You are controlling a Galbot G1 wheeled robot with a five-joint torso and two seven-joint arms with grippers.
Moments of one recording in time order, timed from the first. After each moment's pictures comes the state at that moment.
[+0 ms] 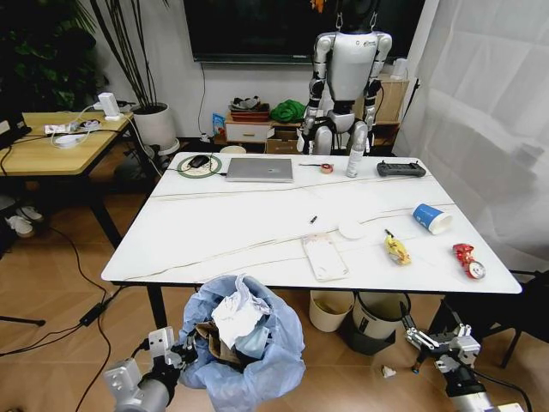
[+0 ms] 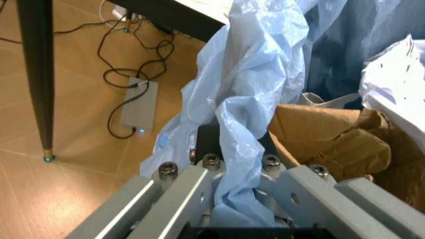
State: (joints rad) left arm 1.84 -1.22 -0.52 -2.27 -0.77 0.35 -0.27; right arm -1.68 1.47 0.91 1.78 0.41 0.44 -0.54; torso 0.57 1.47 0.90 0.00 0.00
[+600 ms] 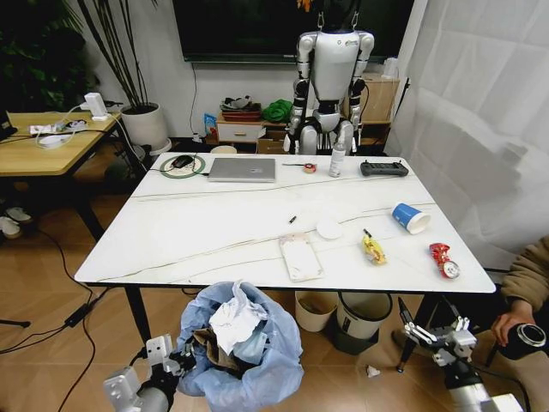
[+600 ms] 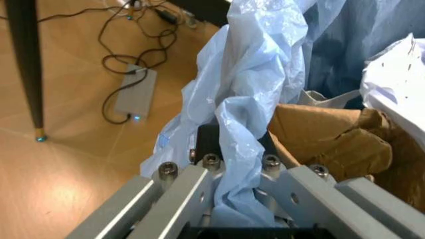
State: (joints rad) left arm 1.89 -1.27 -0.57 -2.26 -0.76 0.34 -0.26; right arm -1.64 1.39 0.81 1.81 0.28 0.43 -0.33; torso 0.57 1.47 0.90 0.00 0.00
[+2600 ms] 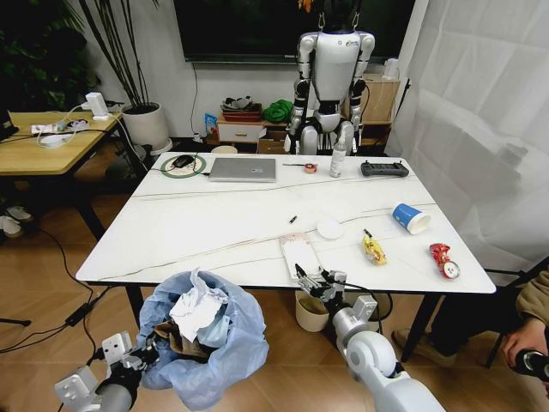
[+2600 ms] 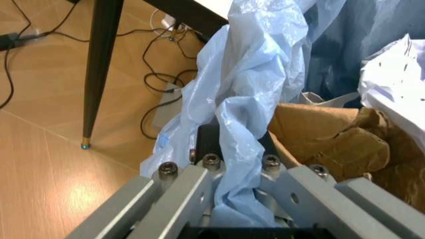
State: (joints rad) left arm 1.89 -1.30 -0.72 -2.28 -0.84 0.38 -0.30; right arm -1.20 1.25 0.15 1.65 0.68 -0.05 0.02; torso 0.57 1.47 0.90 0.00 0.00
